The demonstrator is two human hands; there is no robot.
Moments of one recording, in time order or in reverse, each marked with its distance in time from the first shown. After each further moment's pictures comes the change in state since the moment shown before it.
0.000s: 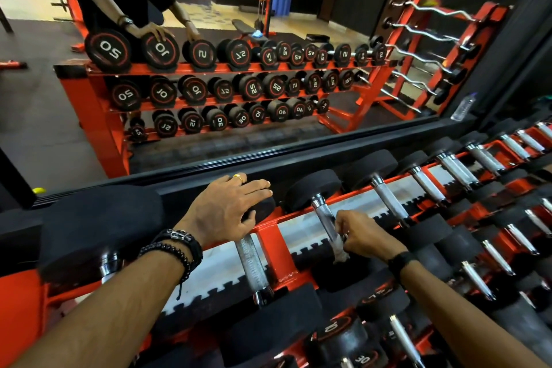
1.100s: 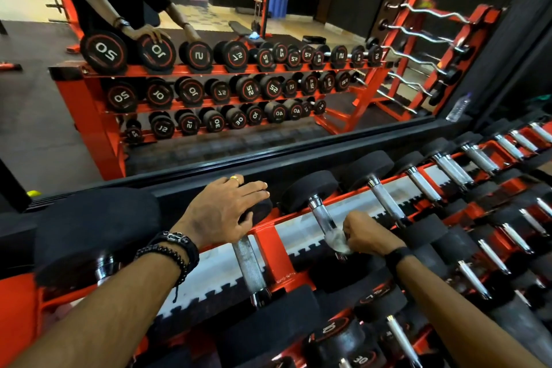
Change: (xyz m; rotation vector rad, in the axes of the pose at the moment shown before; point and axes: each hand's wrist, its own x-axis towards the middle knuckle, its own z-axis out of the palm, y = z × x) left_hand 0.000 0.000 -0.003 -0.012 0.024 0.015; right_hand 0.010 0.015 -0.002 -0.101 -0.080 0.095
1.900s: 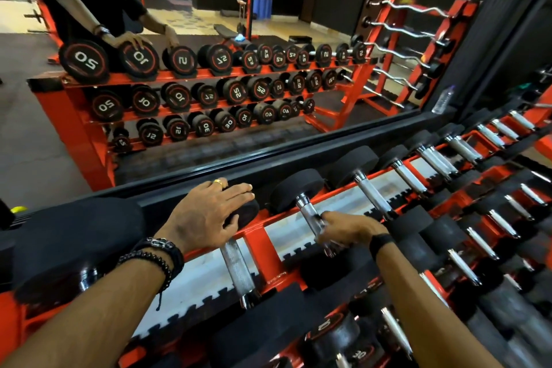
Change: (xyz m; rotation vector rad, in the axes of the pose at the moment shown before) left_hand 0.000 0.000 0.003 0.021 0.005 0.017; right_hand 0.000 -0.016 -0.007 0.394 -0.303 0.057
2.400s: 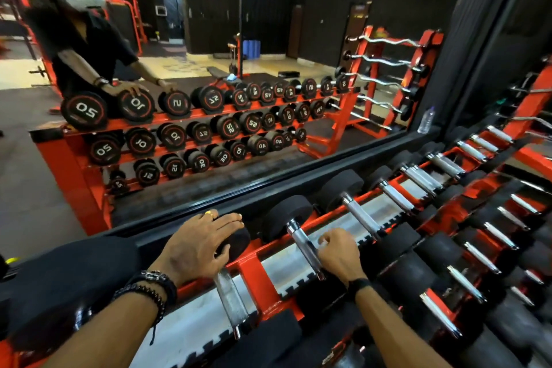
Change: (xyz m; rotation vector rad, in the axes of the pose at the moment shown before) left_hand 0.001 0.001 -0.003 -0.005 0.038 0.015; right_hand -0.001 0.017 0.035 0.131 0.794 -0.083
